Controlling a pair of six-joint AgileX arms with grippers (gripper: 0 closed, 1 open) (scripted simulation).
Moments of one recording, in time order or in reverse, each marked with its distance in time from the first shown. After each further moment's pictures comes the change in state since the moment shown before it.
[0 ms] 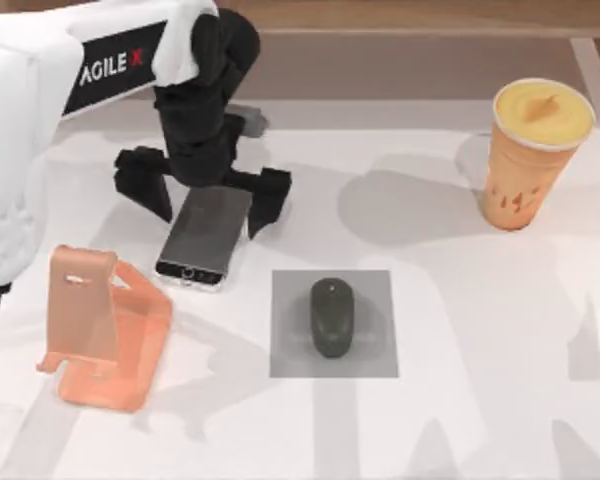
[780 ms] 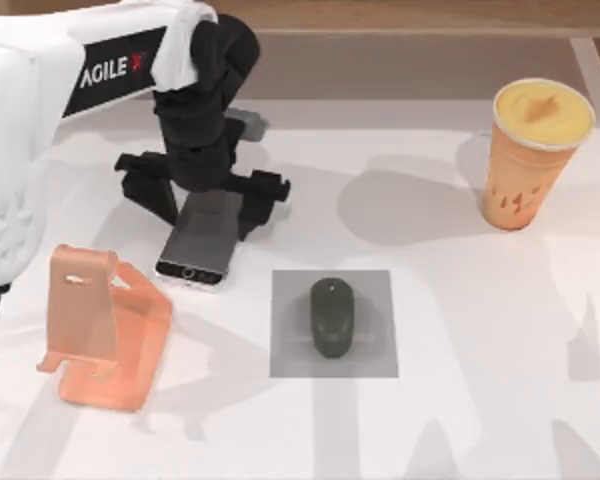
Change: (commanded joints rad) left arm 0.000 0.005 -0.021 0.026 0.000 0.000; right arm 0.000 0.000 0.000 0.000 0.000 0.000
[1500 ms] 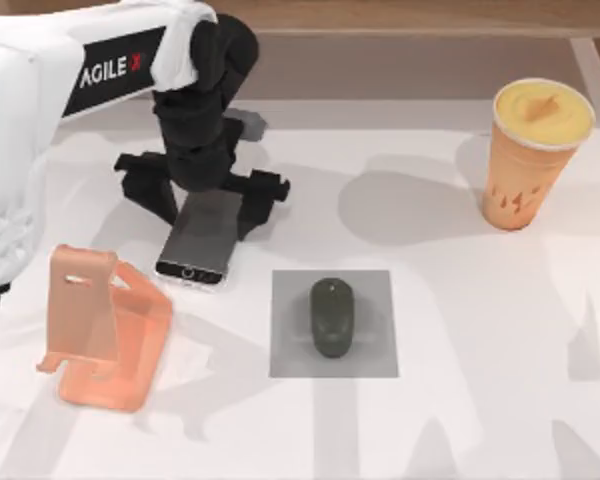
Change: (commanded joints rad) left arm 0.000 0.000 0.000 0.000 0.000 0.000; right arm 0.000 0.000 0.000 0.000 0.000 0.000
